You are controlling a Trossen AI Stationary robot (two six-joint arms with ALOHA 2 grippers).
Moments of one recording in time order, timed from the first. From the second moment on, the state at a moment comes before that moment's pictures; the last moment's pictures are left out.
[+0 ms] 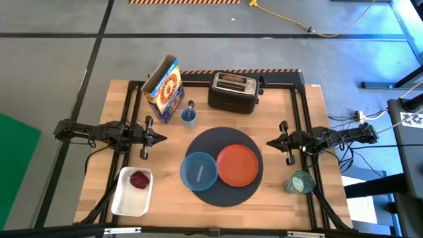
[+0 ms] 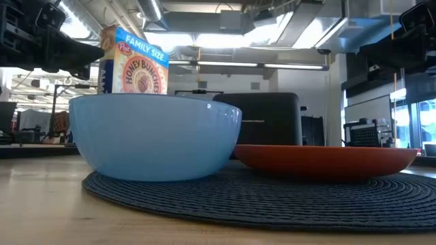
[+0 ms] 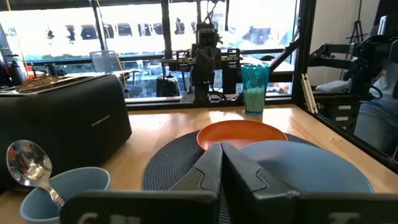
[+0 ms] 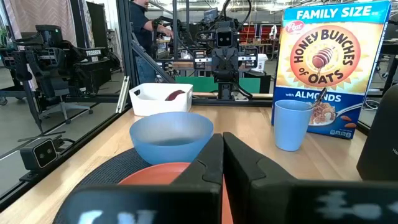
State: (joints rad) left arm -0.12 0.02 0.01 0.03 -0.14 0.03; right arm 0.23 0.01 0.01 0.05 0.09 0.00
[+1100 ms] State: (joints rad) left arm -0.12 0.02 0.01 0.04 -0.15 0.06; right arm 0.23 0.01 0.01 0.05 0.09 0.00
